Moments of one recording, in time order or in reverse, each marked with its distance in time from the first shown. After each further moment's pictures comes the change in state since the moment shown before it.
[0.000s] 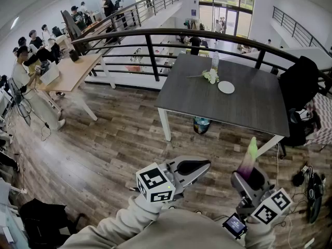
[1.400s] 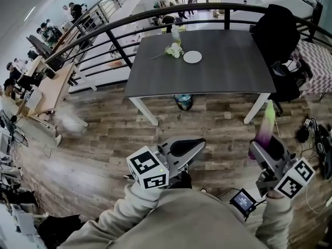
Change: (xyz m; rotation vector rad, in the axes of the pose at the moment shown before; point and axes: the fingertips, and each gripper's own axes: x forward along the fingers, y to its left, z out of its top) left arm 0.135 -0.039 -0.041 -0.019 0.149 -0.100; right arm -0.136 -0.132 0.038 0.064 -0.098 -0.133
